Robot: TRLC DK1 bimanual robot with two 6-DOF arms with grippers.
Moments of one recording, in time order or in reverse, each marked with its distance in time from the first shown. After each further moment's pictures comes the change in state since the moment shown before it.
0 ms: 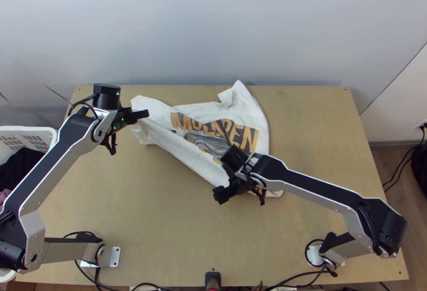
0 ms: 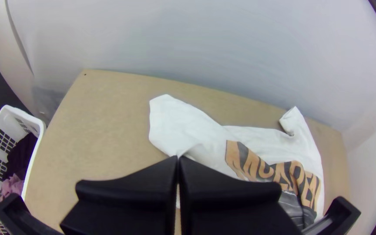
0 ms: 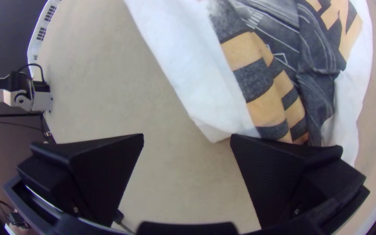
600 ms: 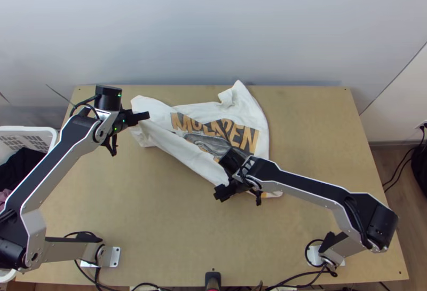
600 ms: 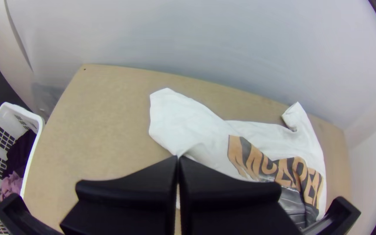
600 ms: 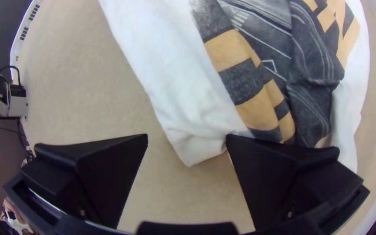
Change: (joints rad) left arm 0.002 0.009 -0.017 0.000 0.008 -0.002; right arm 0.002 0.061 -0.050 0.104 0.121 -0.031
